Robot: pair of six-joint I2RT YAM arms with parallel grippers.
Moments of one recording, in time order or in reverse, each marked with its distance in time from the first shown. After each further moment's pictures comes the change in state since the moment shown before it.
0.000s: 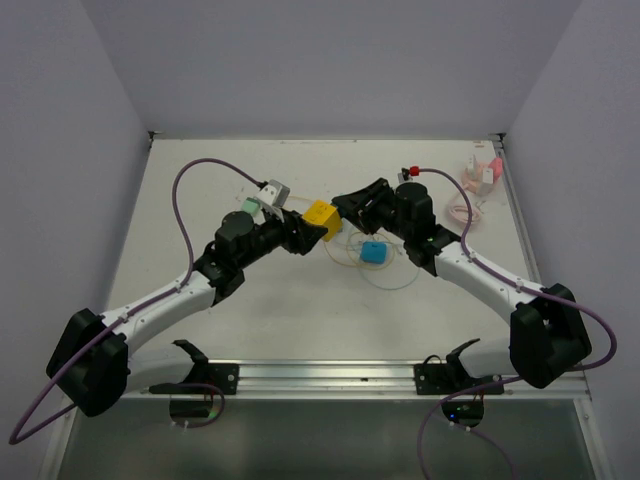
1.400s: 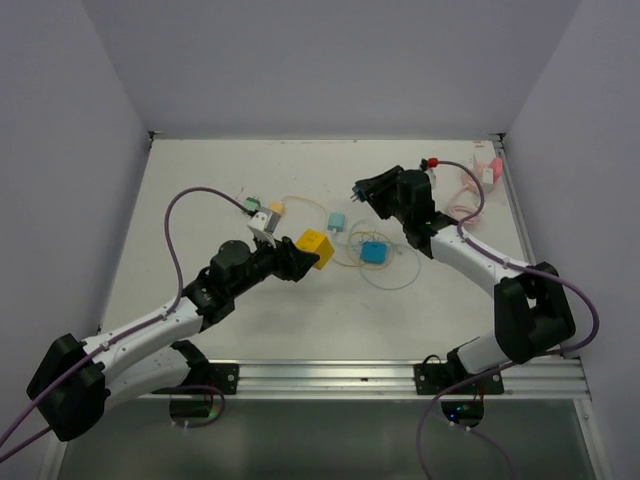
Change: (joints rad) left arm -0.089 -0.183 -0.183 -0.087 -0.125 -0.130; right arm -0.095 0.130 0.068 -0.027 0.263 -0.072
